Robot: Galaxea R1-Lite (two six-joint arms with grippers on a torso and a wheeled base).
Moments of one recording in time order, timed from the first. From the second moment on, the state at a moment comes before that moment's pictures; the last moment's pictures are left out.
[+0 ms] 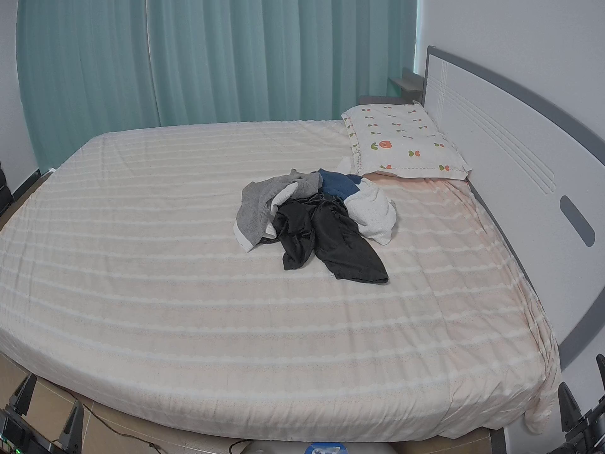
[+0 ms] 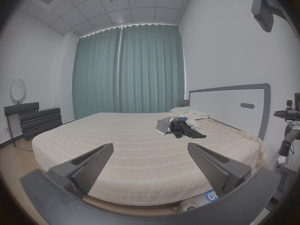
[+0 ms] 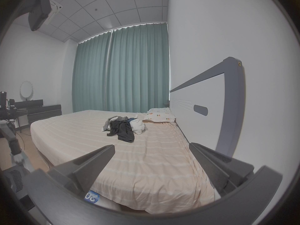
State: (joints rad) left arm 0.00 0.02 -0.02 0.01 -0.04 0.01; right arm 0.00 0.02 -0.02 0.00 0.03 -0.04
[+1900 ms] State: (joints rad) left arm 0.00 0.02 -0.02 0.01 -0.04 0.01; right arm 0.28 2.37 -1.36 -0.50 -0.05 0.58
